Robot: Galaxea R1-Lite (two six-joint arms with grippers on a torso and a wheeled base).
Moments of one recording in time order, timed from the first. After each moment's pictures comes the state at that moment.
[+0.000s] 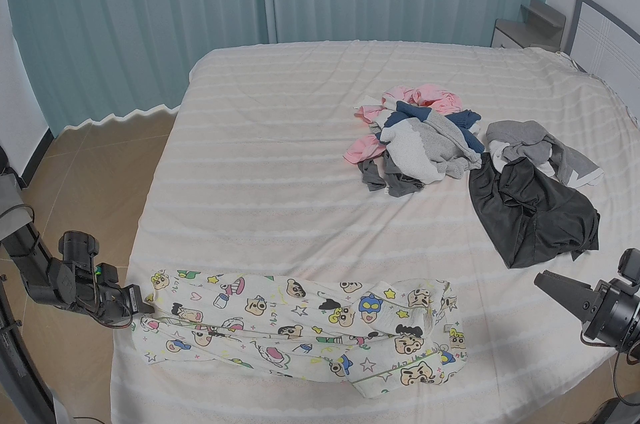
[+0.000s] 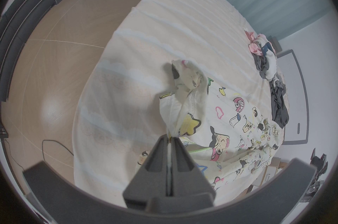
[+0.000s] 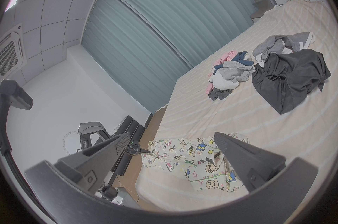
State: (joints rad) left arm 0.25 2.09 -0.58 -0.45 -0.42 -0.16; right arm 0.38 1.07 -0.03 -0.97 0.26 0.60
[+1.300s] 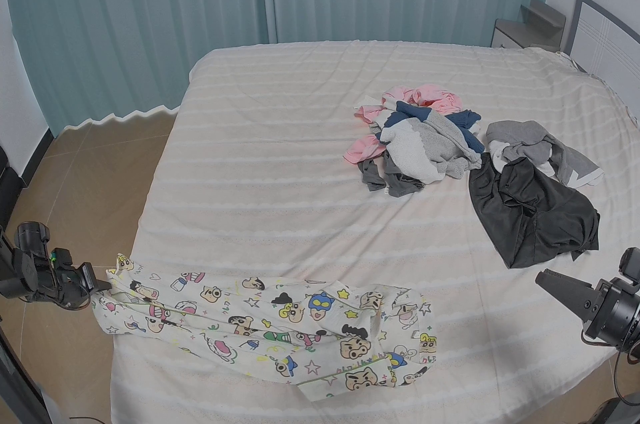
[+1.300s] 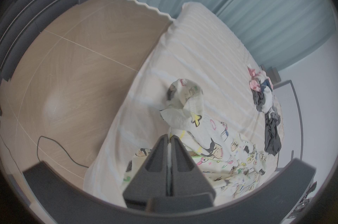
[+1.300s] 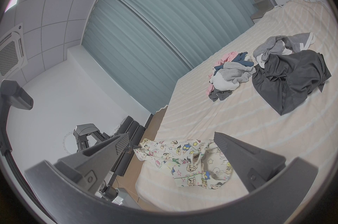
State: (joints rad) left arm 0.52 2.01 -0.62 -0.45 -0.55 -0.16; right arm 0.38 1.06 -0.03 -0.97 0.26 0.60
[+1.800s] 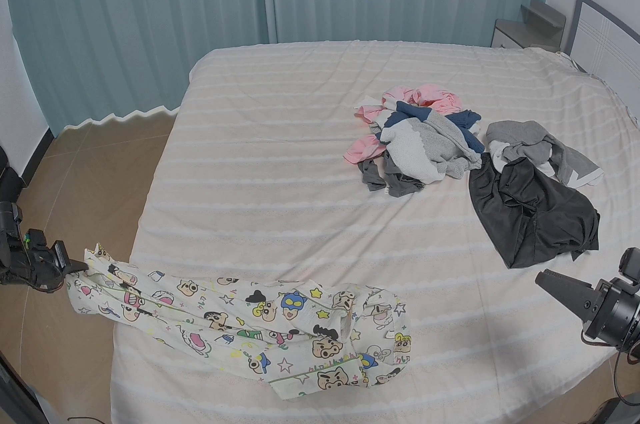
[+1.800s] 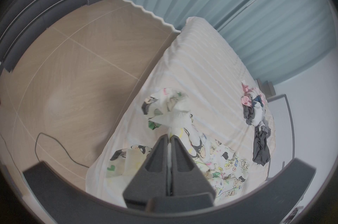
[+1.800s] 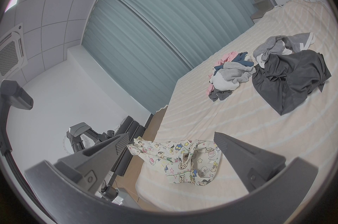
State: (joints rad) left arm 0.63 1.87 -0.74 -0.20 -0.64 -0.15; right arm 0.38 1.06 -0.03 -0.97 0.26 0.60
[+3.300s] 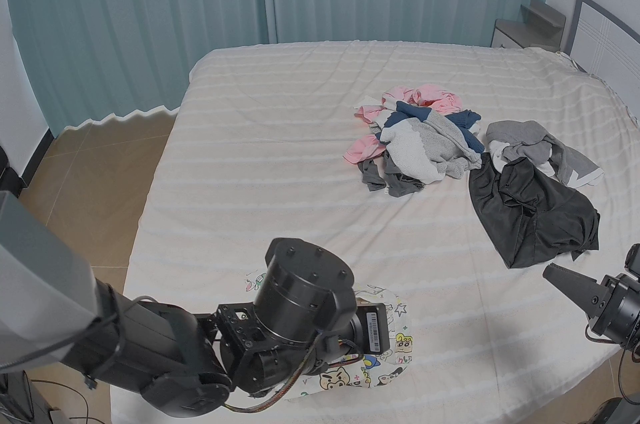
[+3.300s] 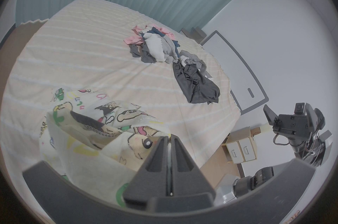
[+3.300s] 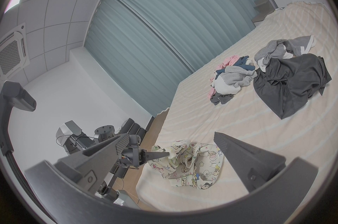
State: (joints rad) left arm -0.95 1.90 -0.80 -0.58 0.12 -0.70; right arm 0.38 1.03 -0.04 -0.96 0.26 0.60
